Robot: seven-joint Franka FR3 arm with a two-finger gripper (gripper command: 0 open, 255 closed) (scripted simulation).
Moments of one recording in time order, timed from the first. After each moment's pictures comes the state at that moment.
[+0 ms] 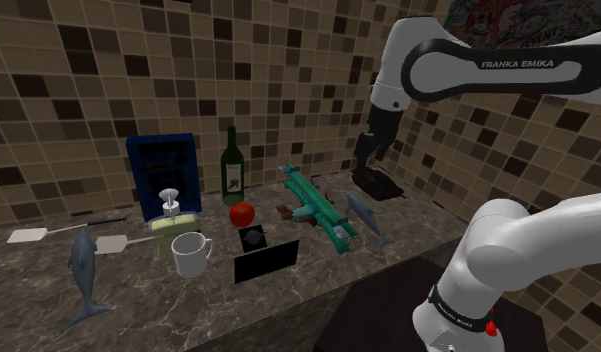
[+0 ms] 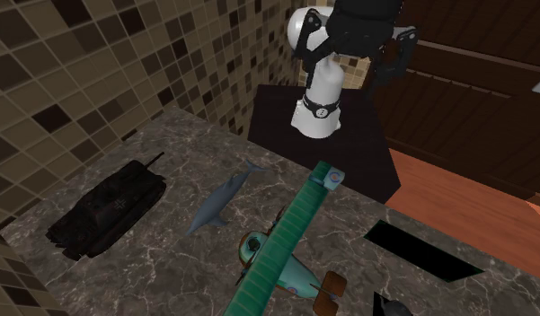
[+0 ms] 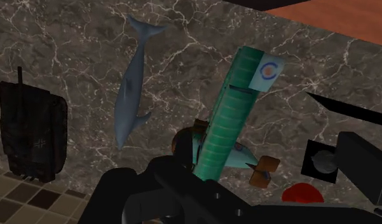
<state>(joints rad) -0.06 -0.82 -0.01 -2.54 -0.07 1.78 0.12</state>
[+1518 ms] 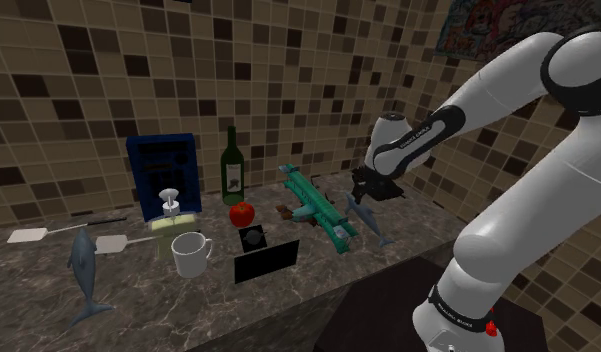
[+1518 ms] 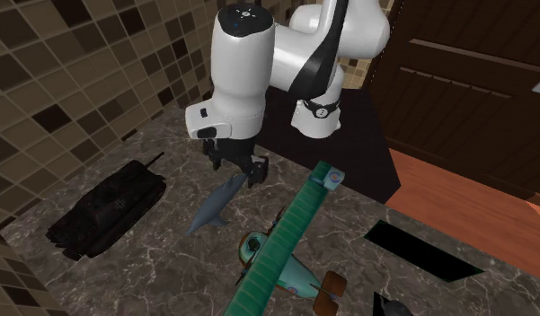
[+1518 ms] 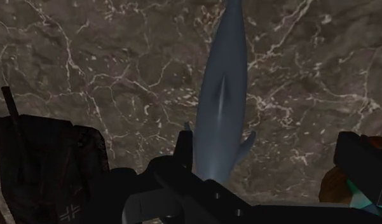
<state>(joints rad) -0.32 -0.24 -0.26 -2.74 -0.34 2.63 0.09</state>
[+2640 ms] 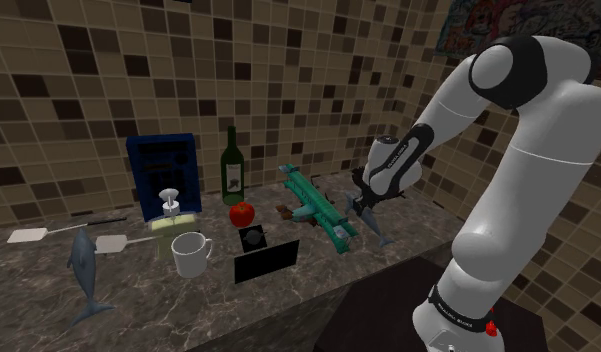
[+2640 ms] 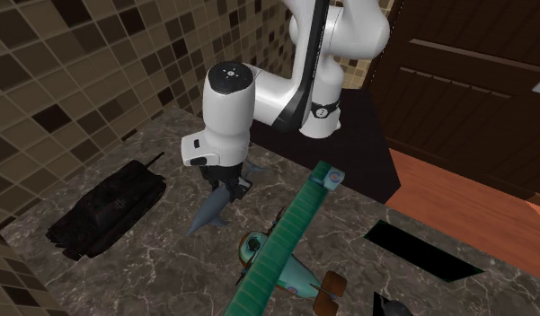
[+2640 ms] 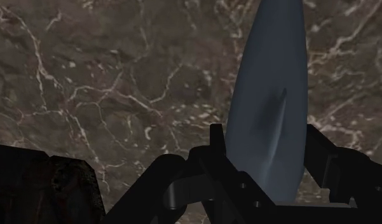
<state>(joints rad) -0.36 0.07 -0.30 -2.70 -0.37 2.91 0.11</state>
